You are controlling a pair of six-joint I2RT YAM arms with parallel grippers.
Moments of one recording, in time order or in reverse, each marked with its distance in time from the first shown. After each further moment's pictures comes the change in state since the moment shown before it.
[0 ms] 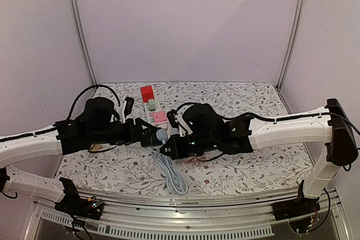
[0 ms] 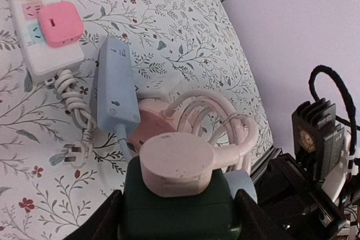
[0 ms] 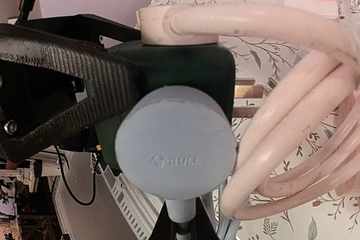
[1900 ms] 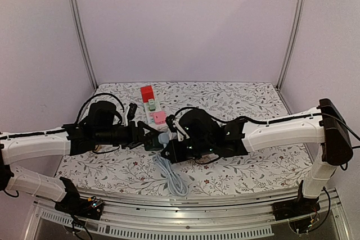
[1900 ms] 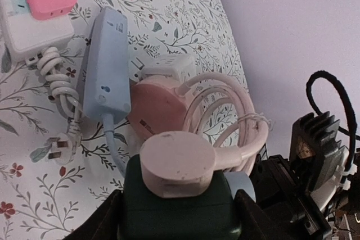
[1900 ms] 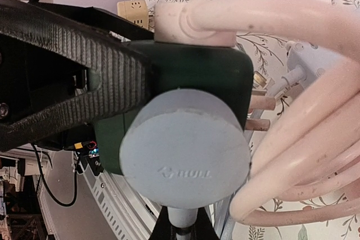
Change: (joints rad) left arm 0.091 0.075 -0.092 0.177 0.212 -0.090; right arm 0.002 0.055 -0.006 0.016 0.020 -0.030
